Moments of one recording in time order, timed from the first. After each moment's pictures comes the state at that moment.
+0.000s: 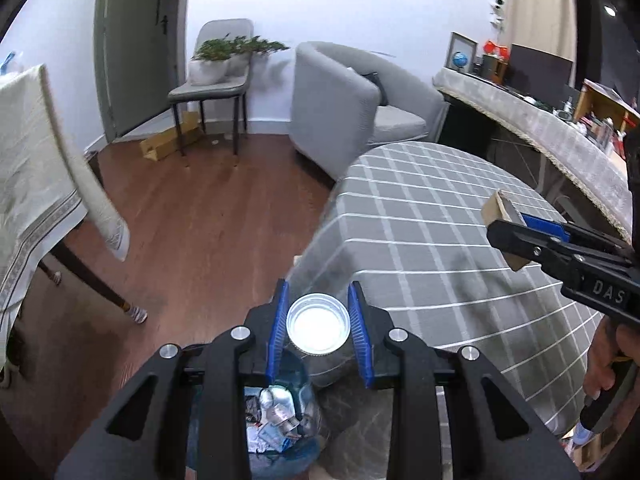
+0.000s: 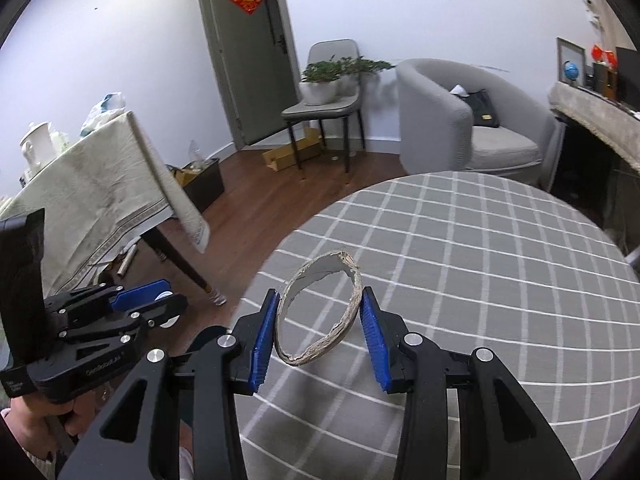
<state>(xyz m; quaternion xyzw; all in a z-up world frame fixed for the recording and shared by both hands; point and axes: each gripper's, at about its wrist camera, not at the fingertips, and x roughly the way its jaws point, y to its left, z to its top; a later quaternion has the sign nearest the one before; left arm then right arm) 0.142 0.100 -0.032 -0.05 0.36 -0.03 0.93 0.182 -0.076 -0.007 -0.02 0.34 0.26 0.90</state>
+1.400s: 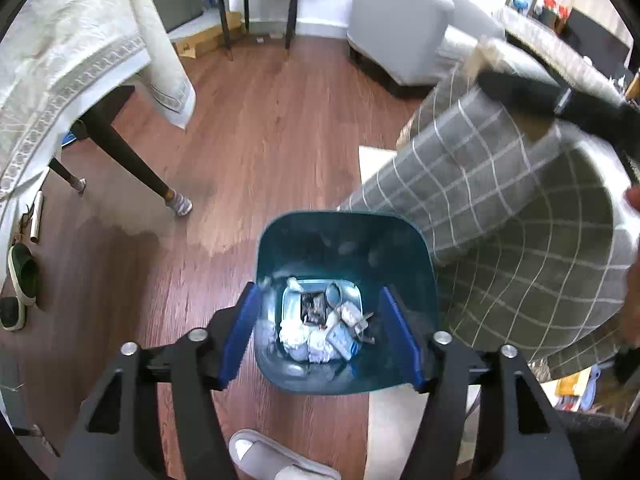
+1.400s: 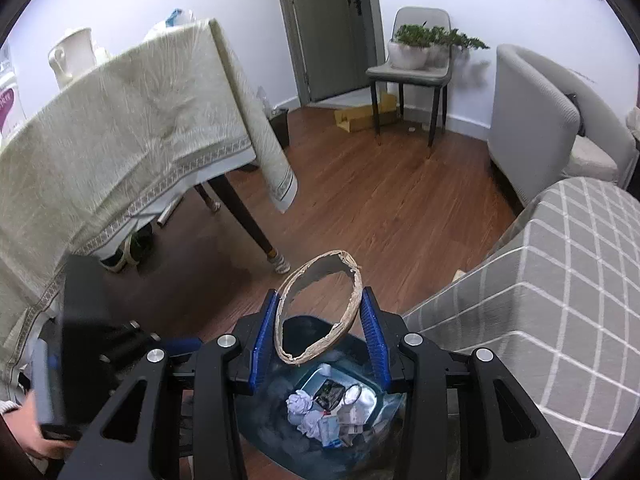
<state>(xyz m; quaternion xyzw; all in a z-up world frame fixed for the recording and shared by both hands) 0.100 0.231 -0.123 -0.07 0.51 0.01 0.86 0.173 0.110 -0.061 -0.08 0.39 0.35 0.85</state>
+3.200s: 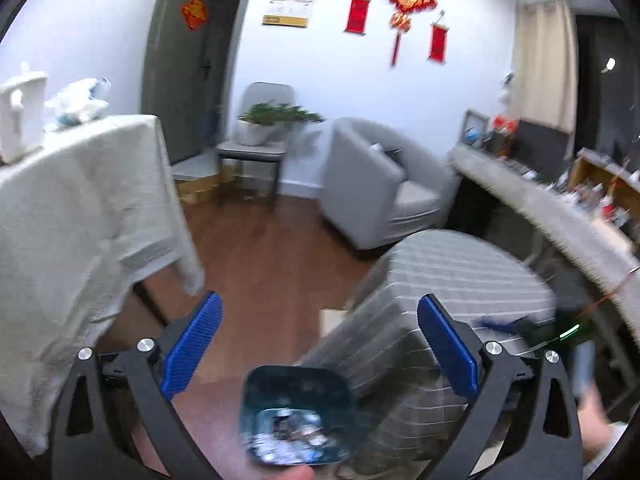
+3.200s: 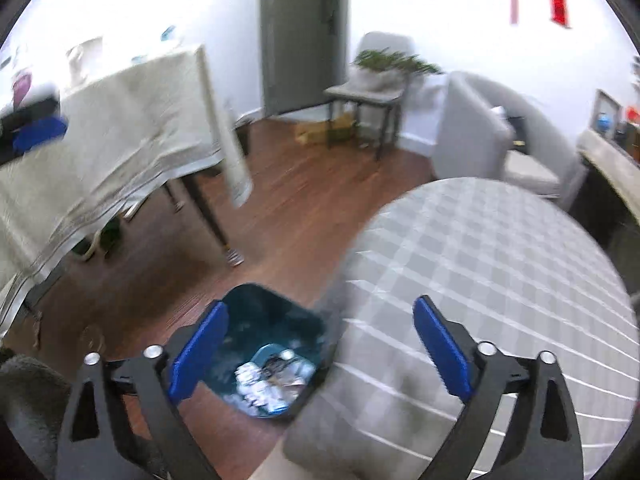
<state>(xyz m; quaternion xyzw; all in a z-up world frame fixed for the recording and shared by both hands) 0.018 0.191 0.082 -0.07 0.26 0.01 0.96 0.106 0.006 -0.001 -0.11 0.34 0.27 0.89</state>
